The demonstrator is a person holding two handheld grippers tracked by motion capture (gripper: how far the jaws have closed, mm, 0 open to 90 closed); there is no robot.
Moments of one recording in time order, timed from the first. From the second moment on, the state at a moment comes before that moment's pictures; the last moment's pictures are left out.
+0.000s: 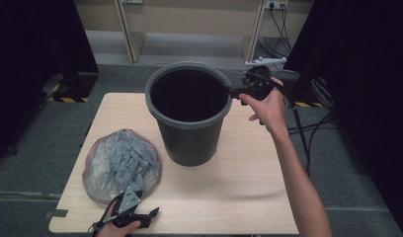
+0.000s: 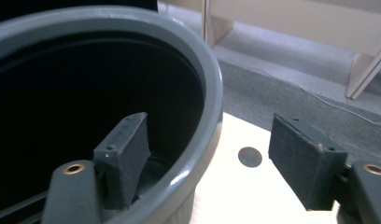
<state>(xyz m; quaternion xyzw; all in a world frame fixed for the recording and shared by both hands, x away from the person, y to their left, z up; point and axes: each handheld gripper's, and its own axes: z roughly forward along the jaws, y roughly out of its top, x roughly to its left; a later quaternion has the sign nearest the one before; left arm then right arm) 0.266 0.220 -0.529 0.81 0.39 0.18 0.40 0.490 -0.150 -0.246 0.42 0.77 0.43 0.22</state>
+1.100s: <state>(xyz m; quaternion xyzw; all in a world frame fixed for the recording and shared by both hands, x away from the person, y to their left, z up) 0.265 0.222 -0.528 0.81 0.38 0.17 0.40 0.526 -0.117 -0.233 0.43 0.77 0.39 0.26</state>
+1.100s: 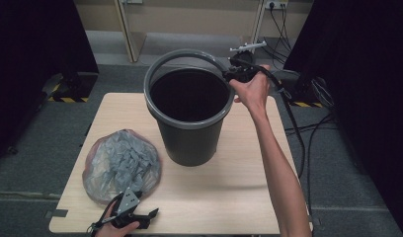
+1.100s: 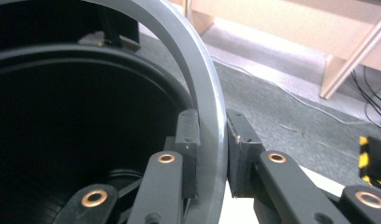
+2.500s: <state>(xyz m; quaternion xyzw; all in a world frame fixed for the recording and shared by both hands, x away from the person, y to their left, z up) 0.261 0.230 -0.511 0.79 0.38 0.18 0.45 0.462 -0.283 -0.244 0.47 0.70 0.48 0.23</state>
